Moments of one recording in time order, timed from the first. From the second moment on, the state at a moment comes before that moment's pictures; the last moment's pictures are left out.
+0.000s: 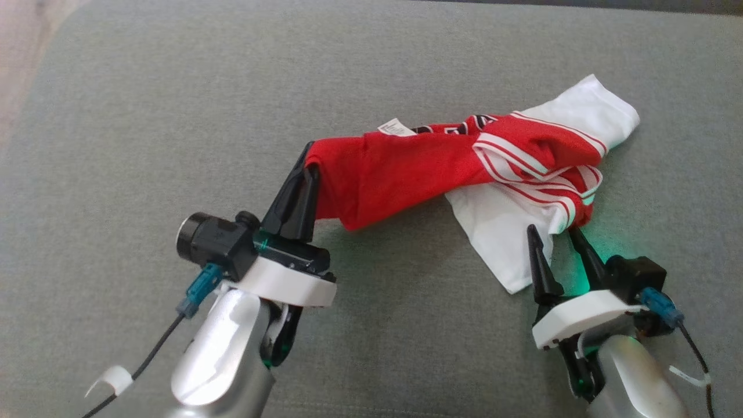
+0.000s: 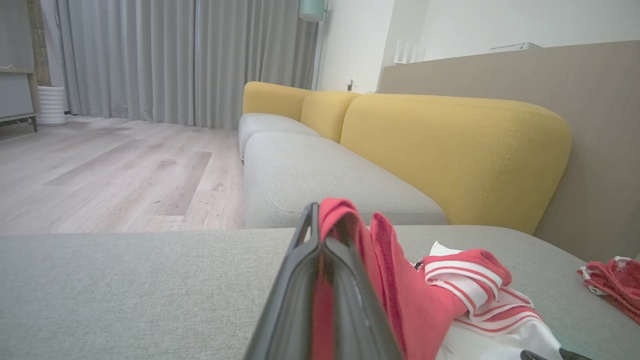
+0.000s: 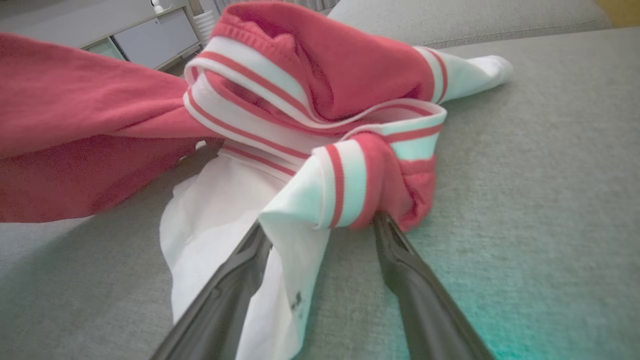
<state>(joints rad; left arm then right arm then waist) -0.38 0.04 -0.42 0.28 -0.31 -0.10 -0.25 -0.23 -0.05 0.12 0.59 0.22 0.13 -0.26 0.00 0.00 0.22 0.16</state>
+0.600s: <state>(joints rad) -0.62 0.06 -0.12 0.66 -0.24 -0.07 -0.26 -0.29 -0.05 0.18 0.54 0.24 0.13 -0.26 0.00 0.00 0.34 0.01</state>
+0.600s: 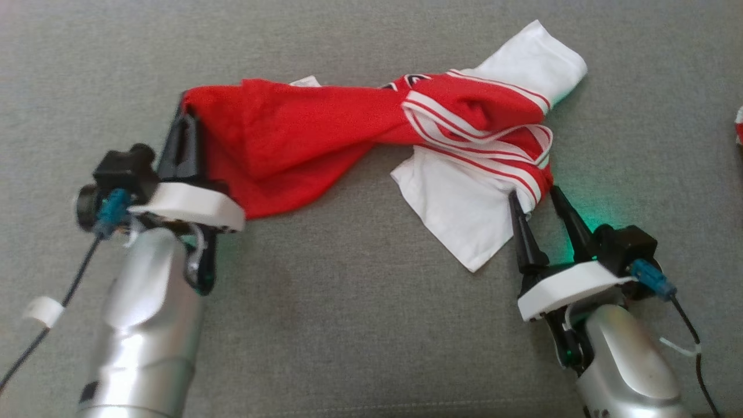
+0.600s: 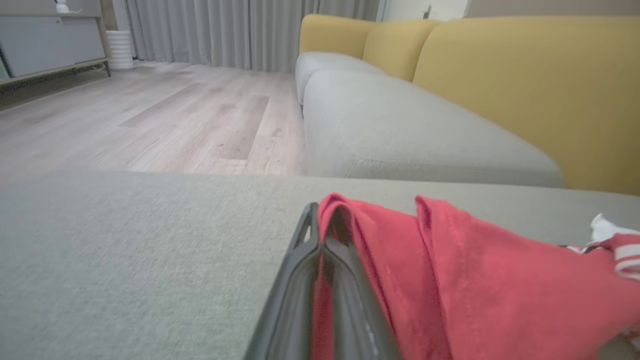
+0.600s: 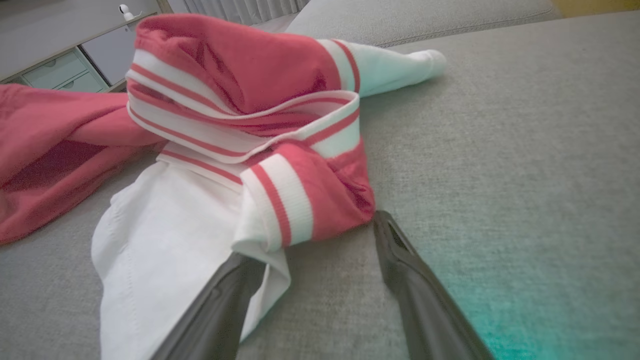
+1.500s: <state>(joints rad) -0.12 0.04 -0.05 0.46 -0.11 -0.03 -0.26 -0.15 -0.05 0.09 0.43 0.21 0.13 -0.26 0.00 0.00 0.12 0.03</state>
